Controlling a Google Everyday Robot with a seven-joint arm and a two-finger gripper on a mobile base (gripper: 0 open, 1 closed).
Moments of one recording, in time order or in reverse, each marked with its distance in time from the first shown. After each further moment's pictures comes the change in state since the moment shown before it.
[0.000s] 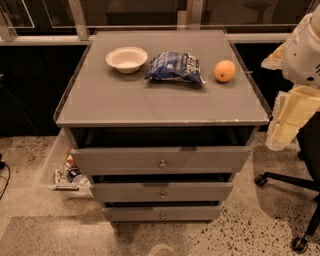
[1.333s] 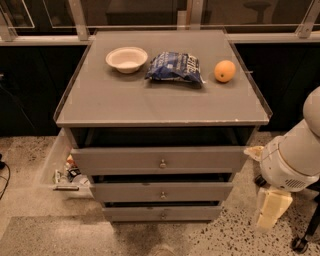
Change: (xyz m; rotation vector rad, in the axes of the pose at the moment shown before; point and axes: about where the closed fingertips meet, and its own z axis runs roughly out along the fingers) arm 0.064 0.100 0.165 -0.157 -0.034 -0.024
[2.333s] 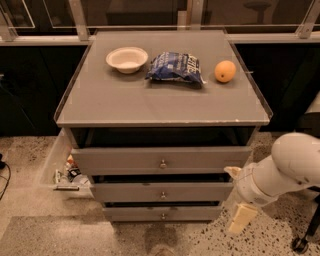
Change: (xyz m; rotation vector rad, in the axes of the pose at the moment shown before) arm 0.009 -0.015 0.127 -0.022 -0.135 0.029
